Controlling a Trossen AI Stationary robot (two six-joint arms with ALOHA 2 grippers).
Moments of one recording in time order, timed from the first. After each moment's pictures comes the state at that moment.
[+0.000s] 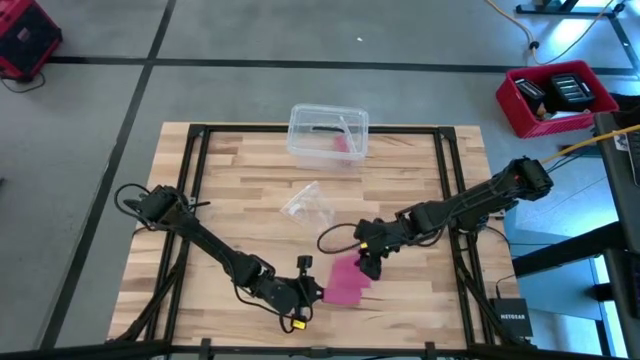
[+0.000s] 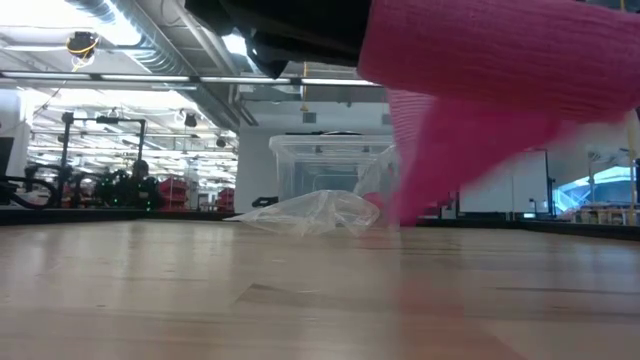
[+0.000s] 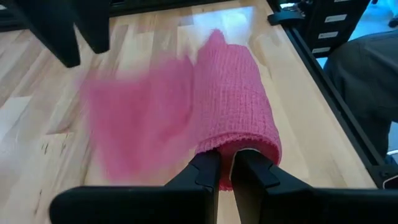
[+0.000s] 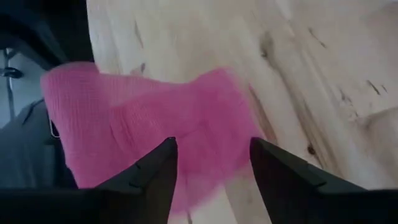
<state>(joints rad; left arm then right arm) -0.58 1.91 1.18 0.17 -0.50 -0.20 0.33 1.45 0.97 -0.44 -0.04 0.80</state>
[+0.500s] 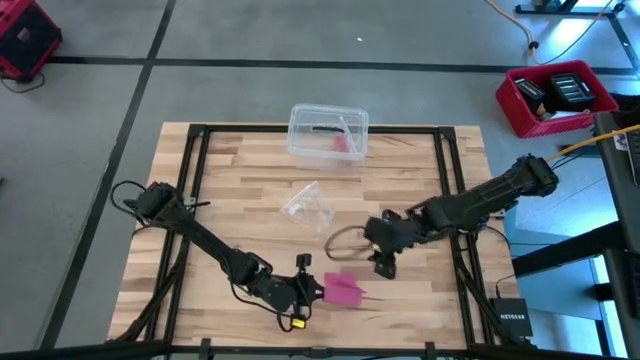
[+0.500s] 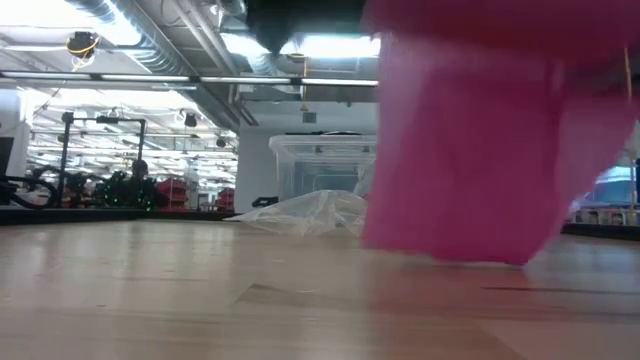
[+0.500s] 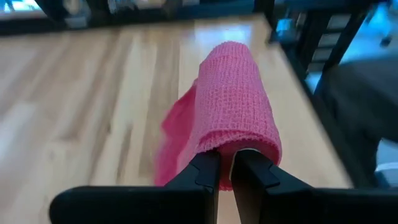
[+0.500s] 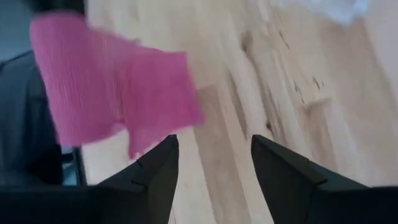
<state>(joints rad) -0.58 1.85 1.19 0.16 -0.50 -0.22 0.40 1.38 1.12 -0.76 0.04 0.67</state>
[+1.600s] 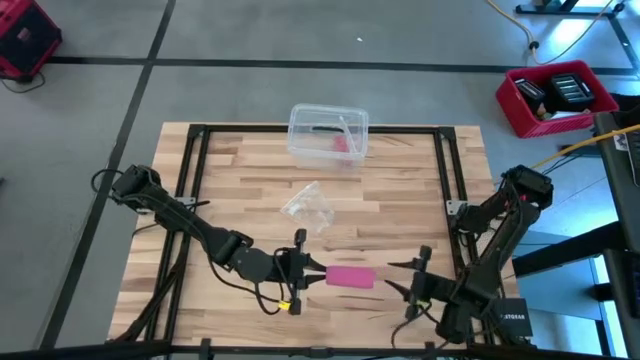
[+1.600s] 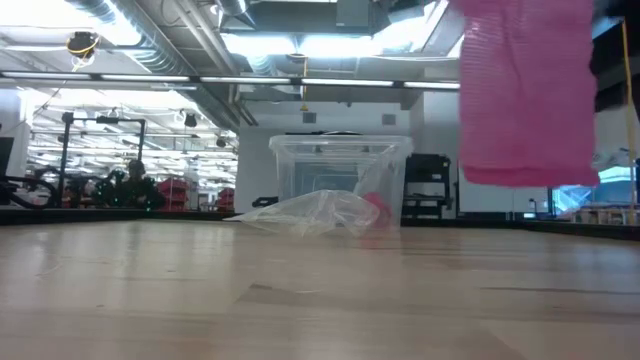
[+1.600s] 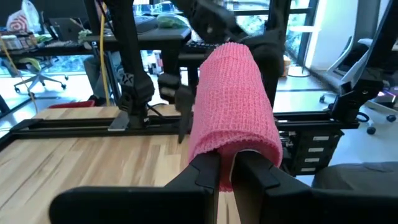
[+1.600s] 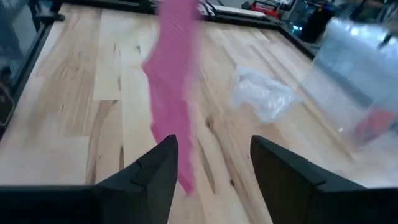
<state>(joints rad) -0.53 1.64 1.23 0.26 -0.52 -0.07 1.06 1.53 0.95 -0.66 1.12 1.03</state>
